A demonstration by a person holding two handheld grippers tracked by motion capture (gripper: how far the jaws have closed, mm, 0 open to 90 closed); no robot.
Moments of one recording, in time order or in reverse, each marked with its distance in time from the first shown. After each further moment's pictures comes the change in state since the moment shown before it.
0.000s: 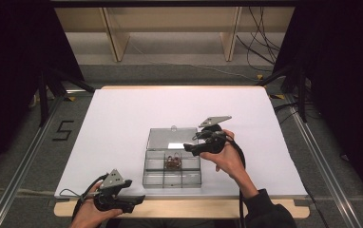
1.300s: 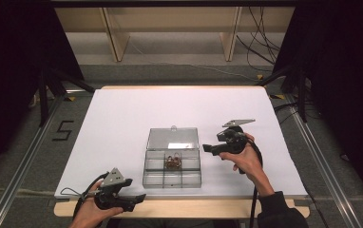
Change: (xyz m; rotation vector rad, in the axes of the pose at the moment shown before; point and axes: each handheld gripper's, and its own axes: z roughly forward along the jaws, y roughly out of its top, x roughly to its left) left arm 0.003 0.003 0.001 -0.003 -0.001 0.005; right arm -0.055 -0.039 -0.017 -0.012 -0.002 0.156
